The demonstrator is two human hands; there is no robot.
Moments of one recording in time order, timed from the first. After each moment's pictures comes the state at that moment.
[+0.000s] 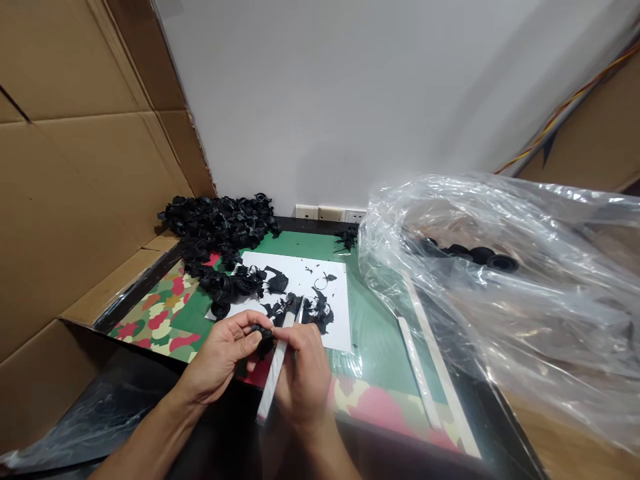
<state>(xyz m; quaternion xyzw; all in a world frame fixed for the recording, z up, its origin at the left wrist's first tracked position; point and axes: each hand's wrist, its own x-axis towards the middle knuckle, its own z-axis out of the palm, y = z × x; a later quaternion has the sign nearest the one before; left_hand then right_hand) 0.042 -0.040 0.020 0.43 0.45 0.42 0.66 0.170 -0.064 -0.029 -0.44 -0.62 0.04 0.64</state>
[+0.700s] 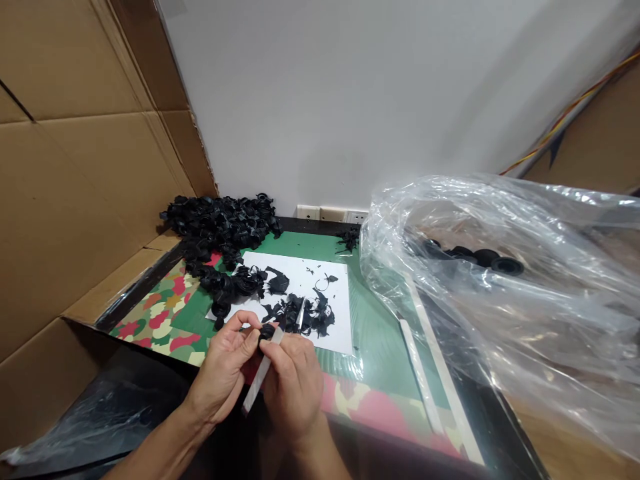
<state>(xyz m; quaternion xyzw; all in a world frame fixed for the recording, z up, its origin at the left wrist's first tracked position) 0.056 -0.056 0.012 0.32 0.41 0.52 0.68 0.160 -0.068 -0.035 -0.43 -0.65 -0.08 0.62</state>
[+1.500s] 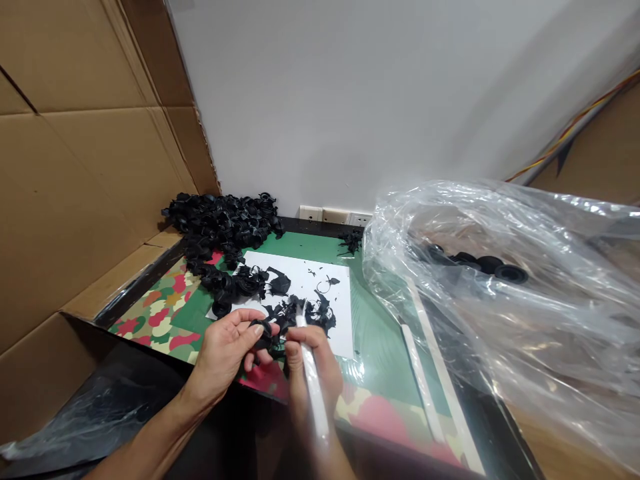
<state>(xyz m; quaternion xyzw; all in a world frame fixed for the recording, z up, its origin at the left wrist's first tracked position) 0.047 -0.039 0.006 0.45 0.53 0.46 0.55 0.167 -0.068 -0.038 -0.48 -0.49 0.20 0.69</state>
